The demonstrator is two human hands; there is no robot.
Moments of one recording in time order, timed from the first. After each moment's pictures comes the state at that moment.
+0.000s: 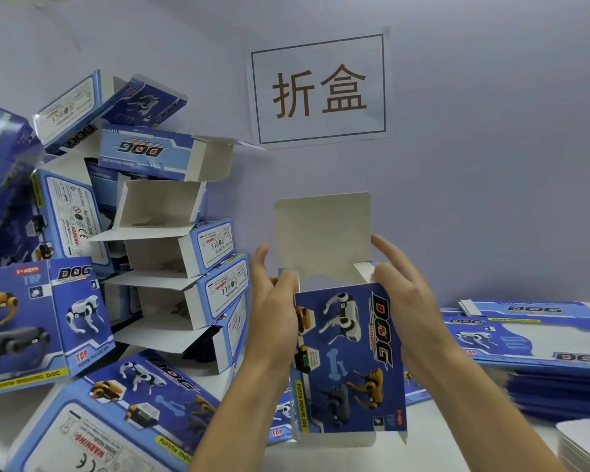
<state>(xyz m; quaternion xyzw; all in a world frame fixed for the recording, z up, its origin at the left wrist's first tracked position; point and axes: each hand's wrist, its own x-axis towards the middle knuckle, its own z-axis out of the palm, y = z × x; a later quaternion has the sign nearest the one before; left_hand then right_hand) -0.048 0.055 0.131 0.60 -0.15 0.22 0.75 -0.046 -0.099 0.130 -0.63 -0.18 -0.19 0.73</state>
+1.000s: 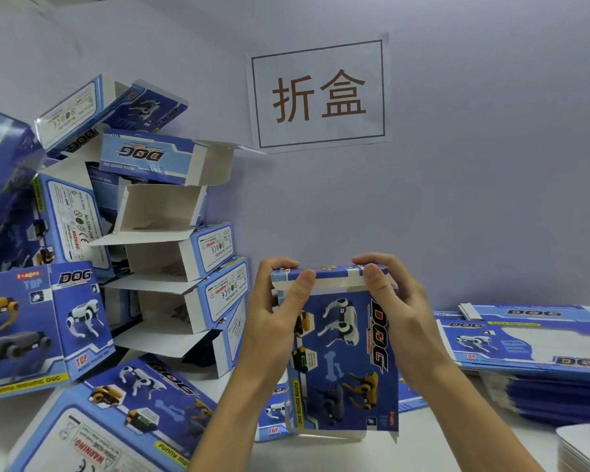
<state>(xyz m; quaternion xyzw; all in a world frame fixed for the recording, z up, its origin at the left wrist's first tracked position) -0.054 0.066 0.123 0.62 -0.26 0.24 0.70 -0.054 -0.094 0.125 -0.59 -0.26 -0.24 0.72</state>
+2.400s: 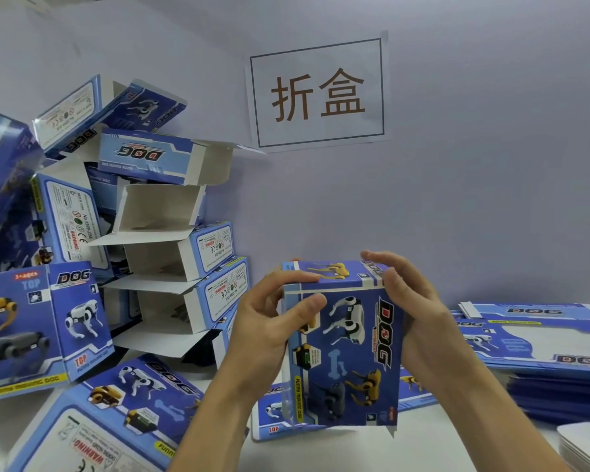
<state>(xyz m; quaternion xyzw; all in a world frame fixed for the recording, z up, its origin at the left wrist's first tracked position) -0.055 0.076 0.123 0.60 -0.31 0.15 0.72 -0.050 -0.113 0.120 -0.51 -0.29 -0.11 0.80</state>
